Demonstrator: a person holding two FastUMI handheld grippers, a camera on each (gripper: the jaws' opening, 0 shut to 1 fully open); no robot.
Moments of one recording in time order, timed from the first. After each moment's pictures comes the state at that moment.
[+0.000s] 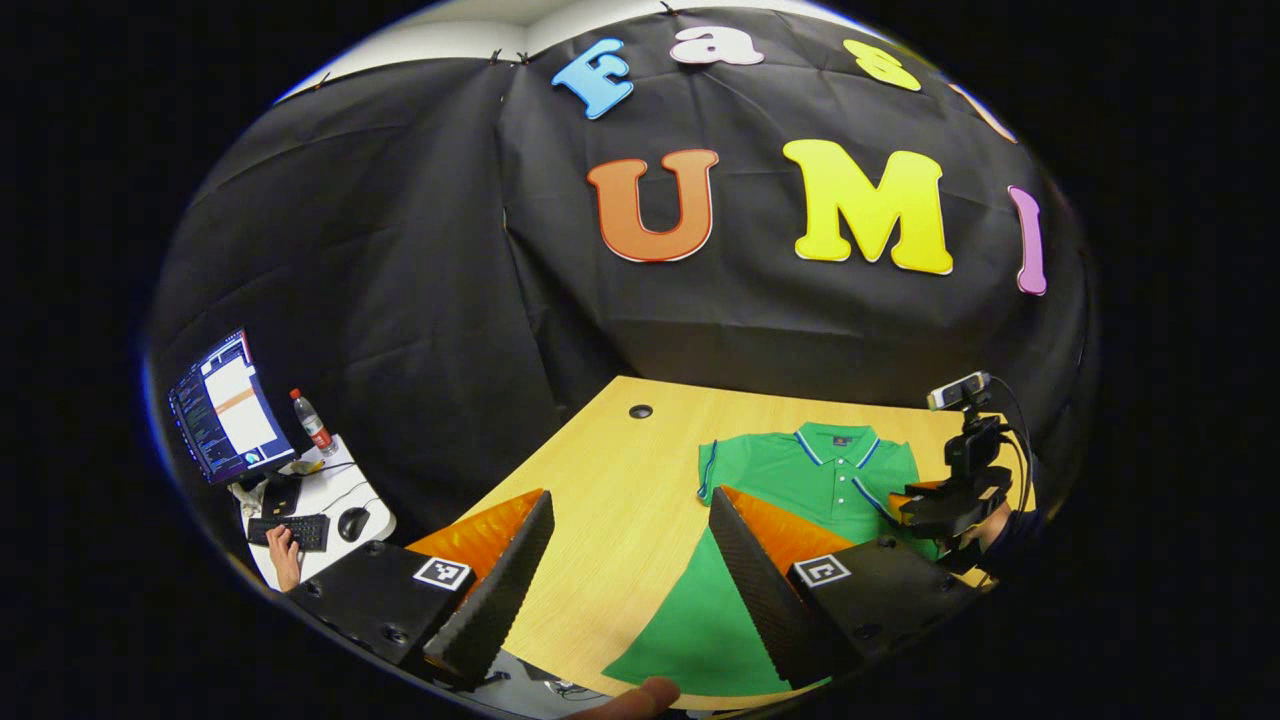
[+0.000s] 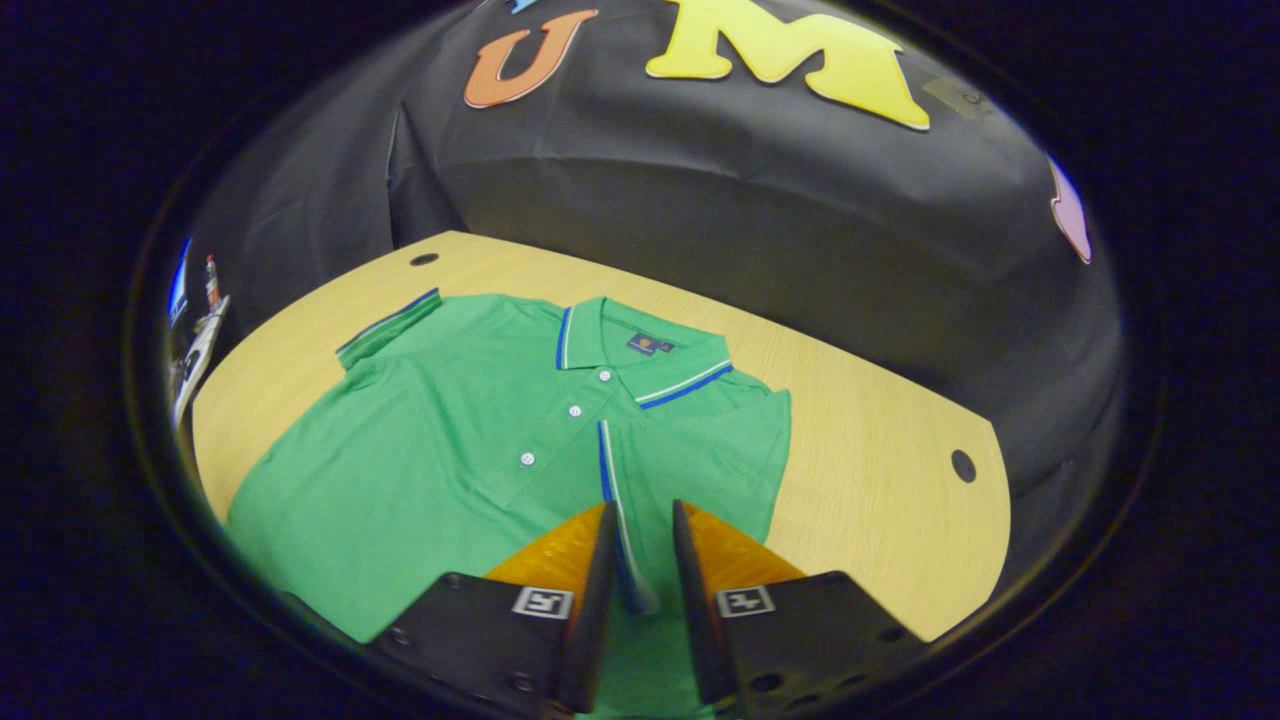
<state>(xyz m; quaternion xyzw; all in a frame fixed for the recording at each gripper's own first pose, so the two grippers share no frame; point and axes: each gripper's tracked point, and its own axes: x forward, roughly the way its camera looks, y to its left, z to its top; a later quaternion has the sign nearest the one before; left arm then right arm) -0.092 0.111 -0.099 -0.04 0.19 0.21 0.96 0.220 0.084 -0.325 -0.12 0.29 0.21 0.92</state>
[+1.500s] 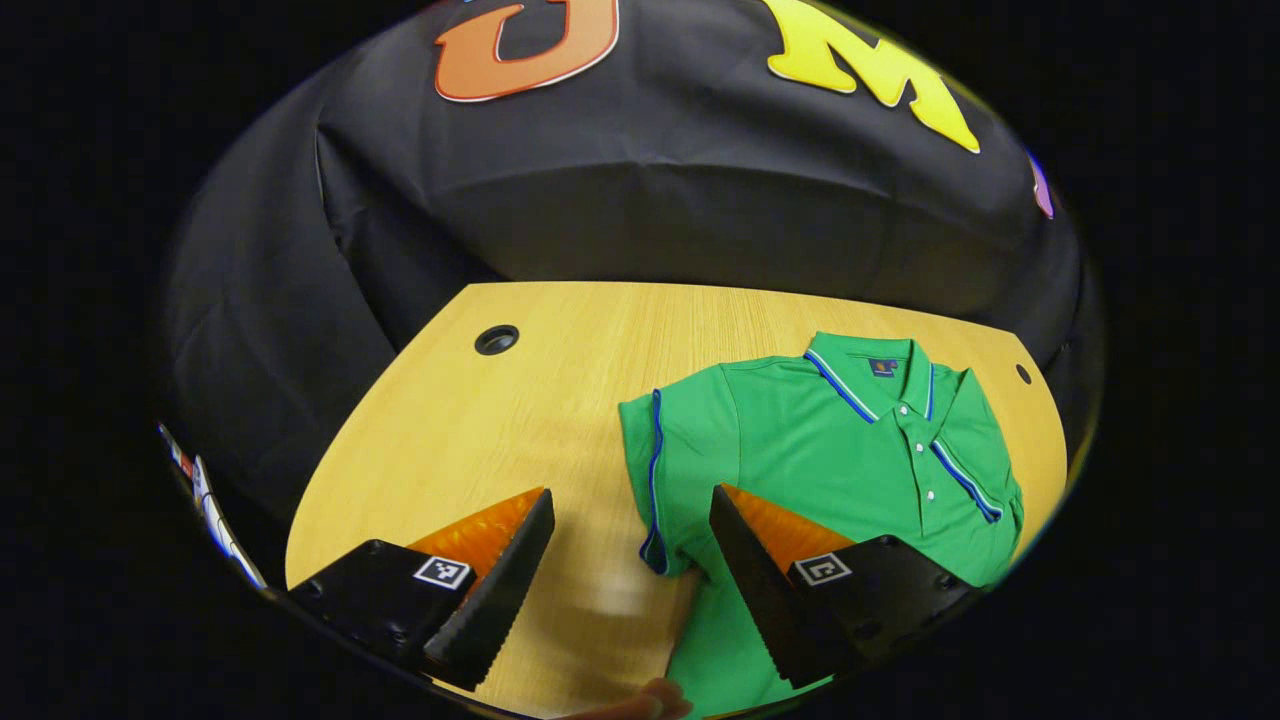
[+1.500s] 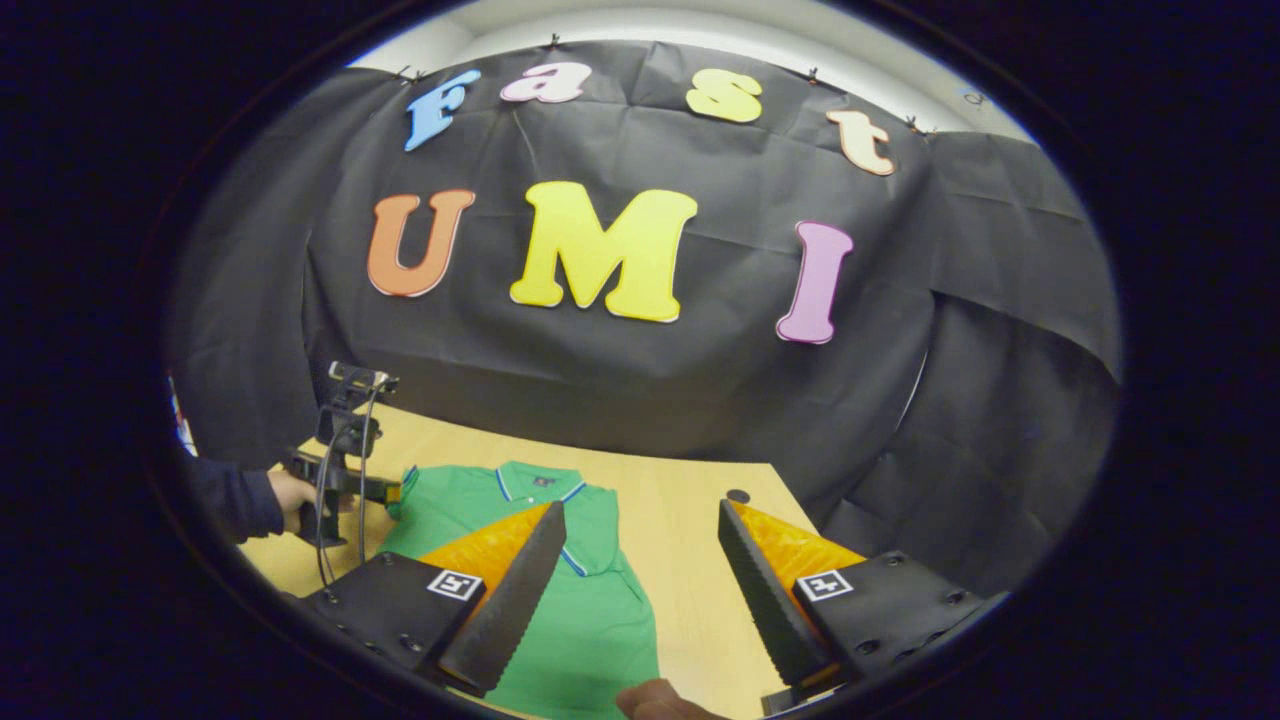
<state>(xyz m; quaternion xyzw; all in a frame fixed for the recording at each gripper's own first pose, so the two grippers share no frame) 0.191 0.125 -0.307 -0.04 0.33 0.05 0.94 -0.004 0.000 -0.071 -0.05 0.12 -0.01 0.99</state>
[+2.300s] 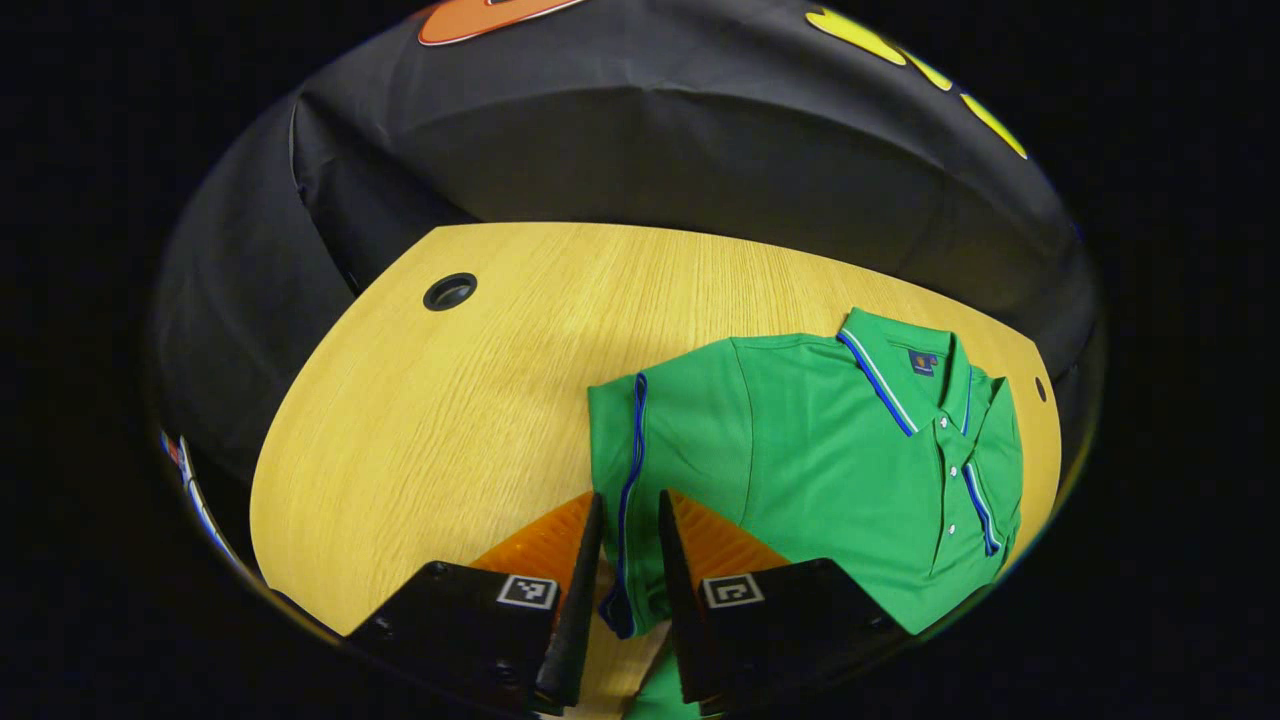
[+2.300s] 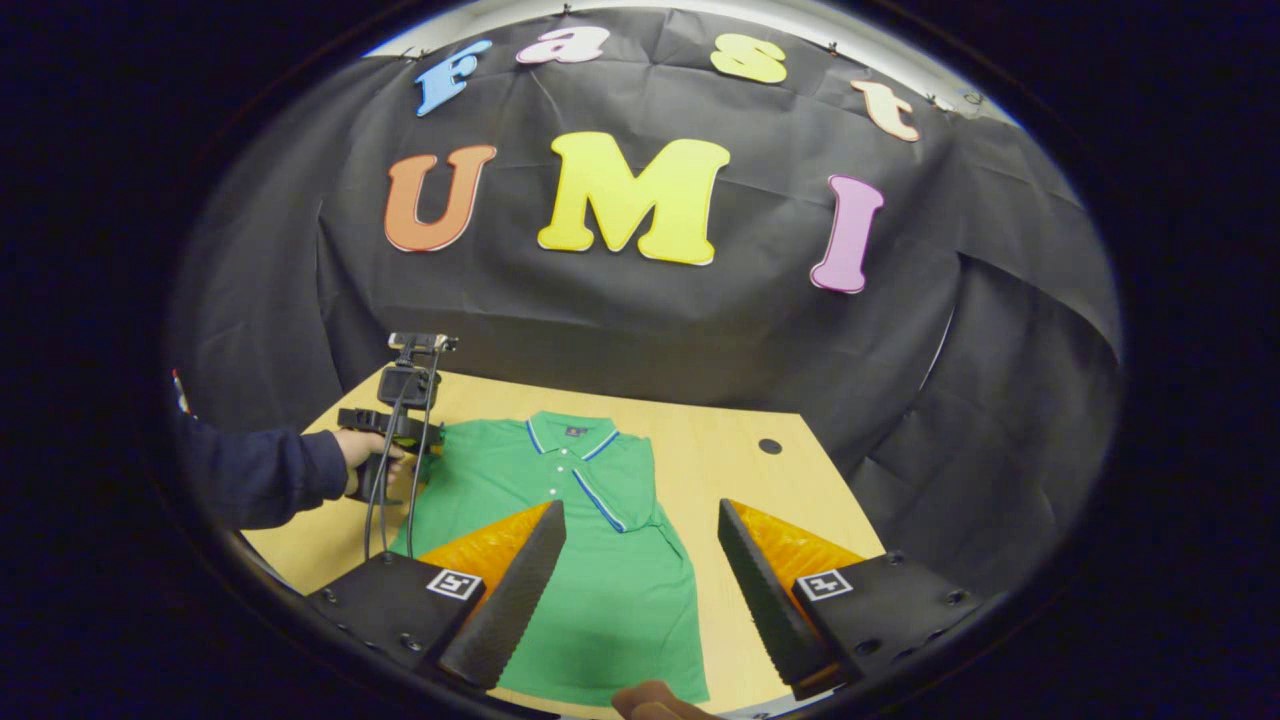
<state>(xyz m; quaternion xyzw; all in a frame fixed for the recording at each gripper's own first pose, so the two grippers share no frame) 0.224 0.114 -0.352 -0.07 0.41 0.05 0.91 -0.015 0.037 -0.115 -0.04 0.19 0.01 0.98</state>
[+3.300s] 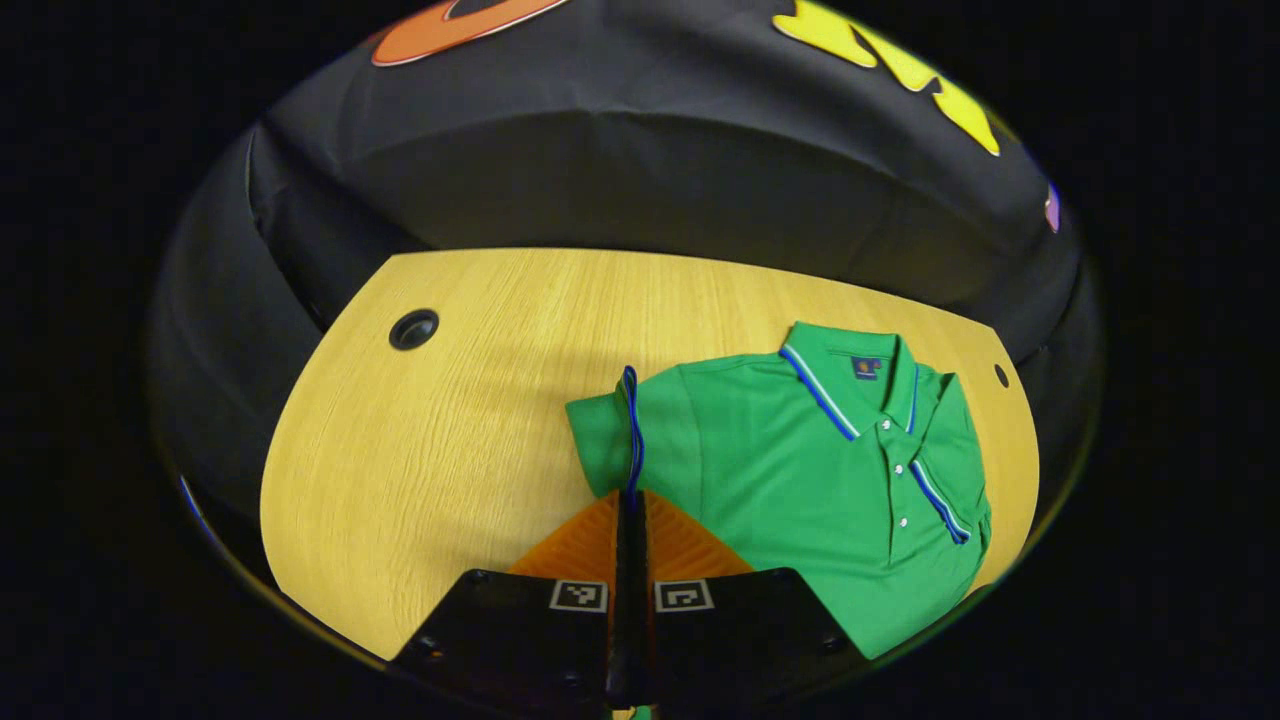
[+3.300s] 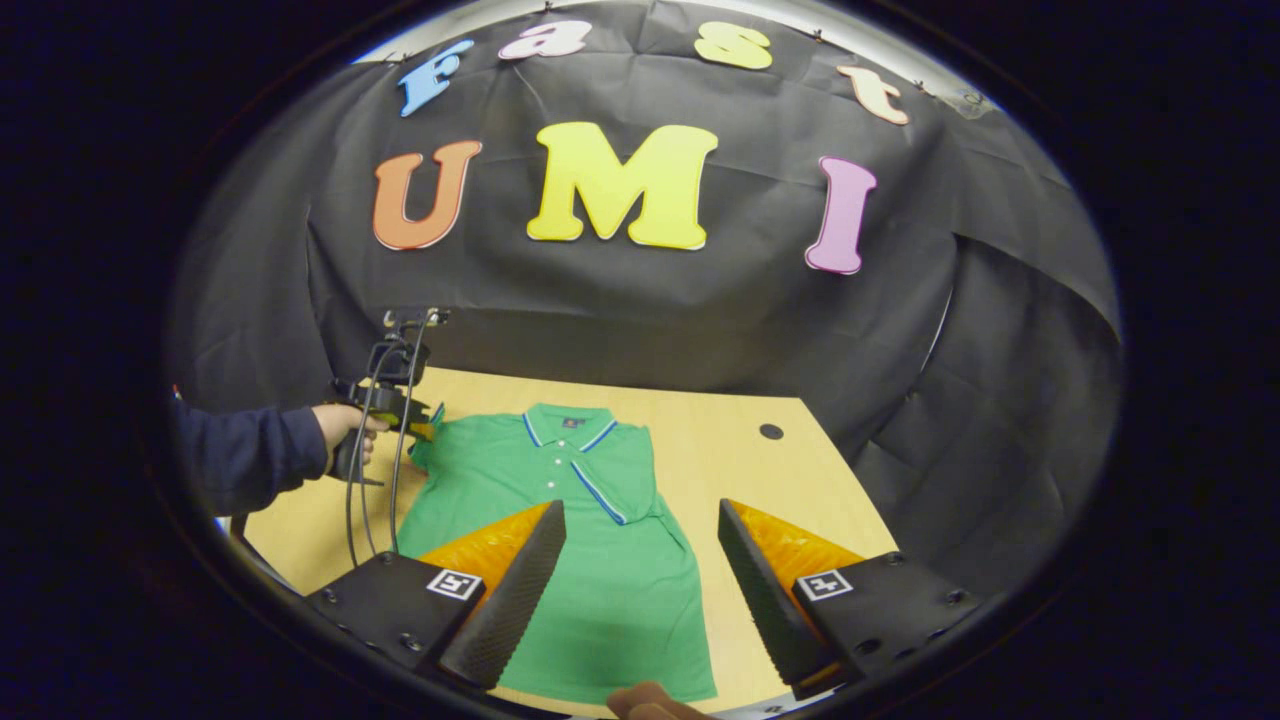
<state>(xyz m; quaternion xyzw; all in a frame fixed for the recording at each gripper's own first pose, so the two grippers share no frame) 0.233 0.094 -0.297 -0.05 0.39 -0.03 0.92 -0.013 0.032 -0.129 -0.02 0.21 0.01 0.98</state>
